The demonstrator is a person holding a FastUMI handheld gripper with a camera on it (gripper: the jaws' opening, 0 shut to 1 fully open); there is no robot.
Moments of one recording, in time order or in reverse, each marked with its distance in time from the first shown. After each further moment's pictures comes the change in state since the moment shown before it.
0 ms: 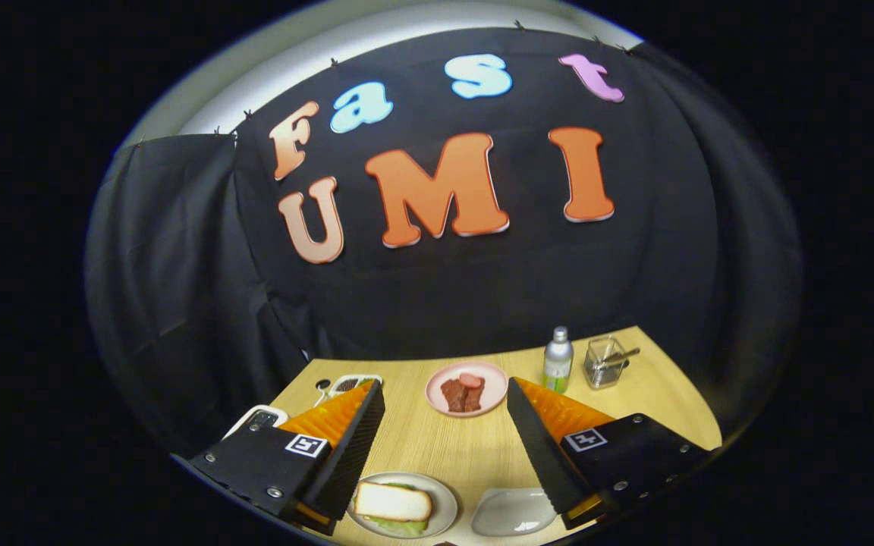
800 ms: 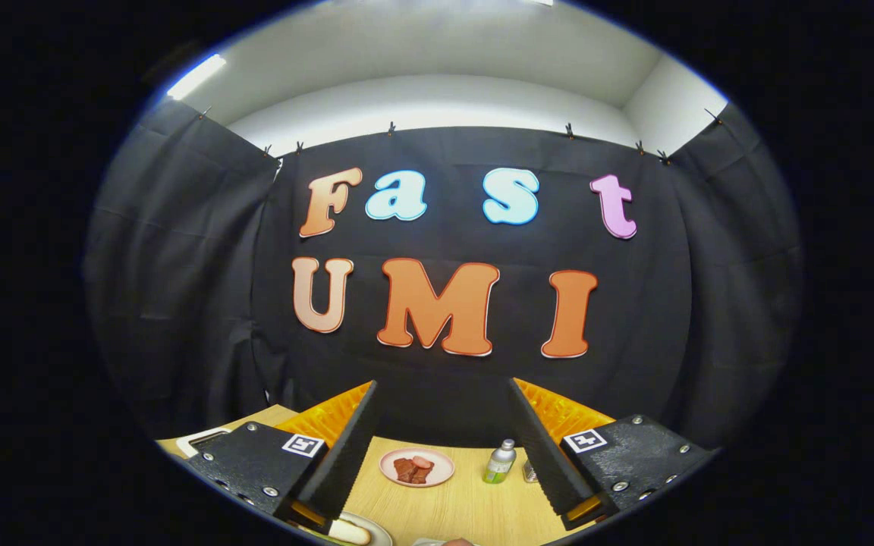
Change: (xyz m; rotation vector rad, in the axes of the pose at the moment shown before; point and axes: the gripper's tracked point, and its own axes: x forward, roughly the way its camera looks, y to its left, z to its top) arm -0.052 0.009 0.111 -0.267 -0.343 -0.105
